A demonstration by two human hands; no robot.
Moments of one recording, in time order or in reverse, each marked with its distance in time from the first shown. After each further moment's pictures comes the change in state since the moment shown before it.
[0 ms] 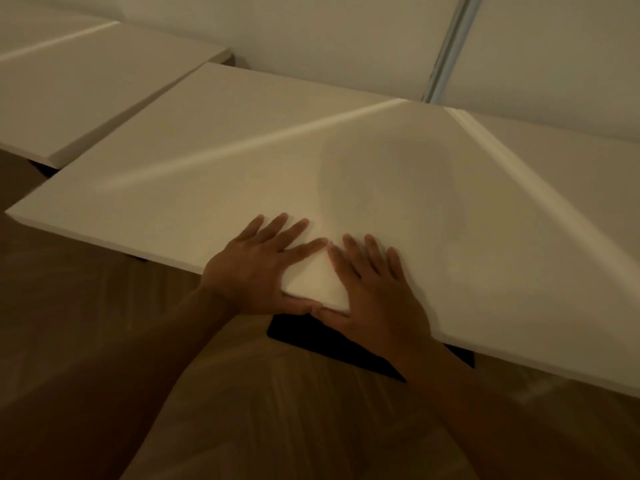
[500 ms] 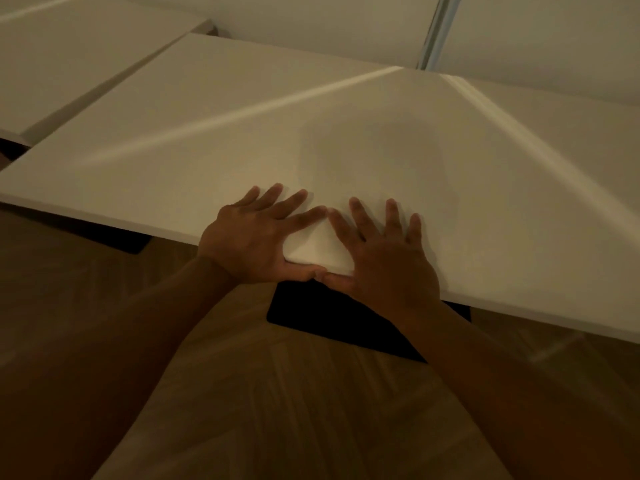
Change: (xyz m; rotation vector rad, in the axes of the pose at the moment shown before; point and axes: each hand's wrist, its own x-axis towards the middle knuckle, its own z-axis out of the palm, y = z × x) left_hand -0.001 -0.005 0.011 0.092 0.168 0.036; right_hand 0.003 -0.006 0.006 -0.183 0.044 0.110
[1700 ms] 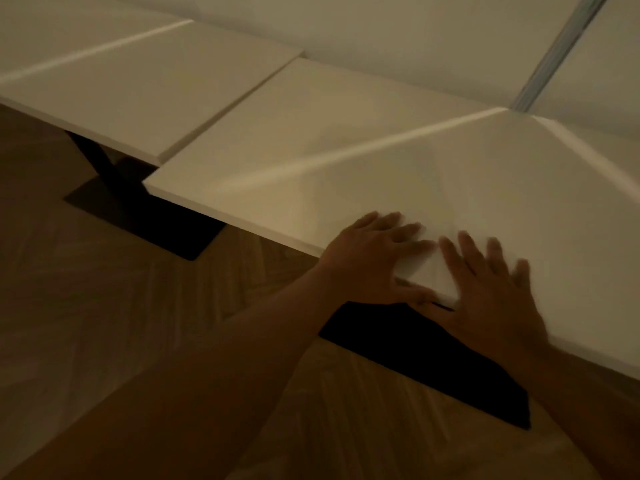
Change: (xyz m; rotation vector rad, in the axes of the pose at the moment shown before) left_hand 0.005 -0.059 0.006 -0.298 -0.025 0.085; right_hand 0.040 -0.047 -0.014 0.080 -0.157 0.192
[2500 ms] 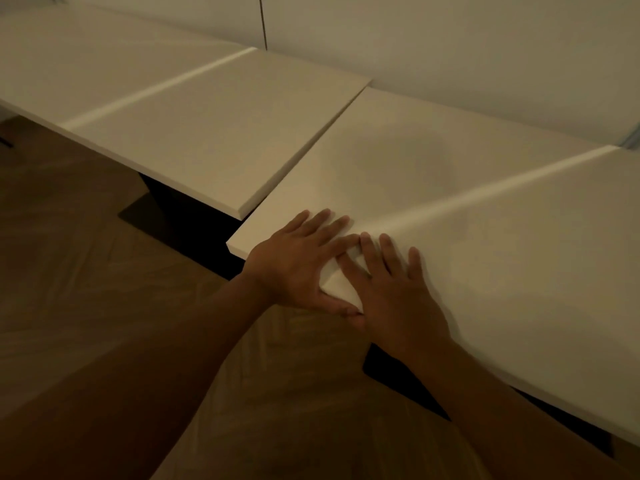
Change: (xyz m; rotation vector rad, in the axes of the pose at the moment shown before) left_hand -0.102 -0.226 -0.046 0.126 -0.116 -0.182; right_hand 0.127 -0.236 -0.026 -0.071 0.127 -0.459
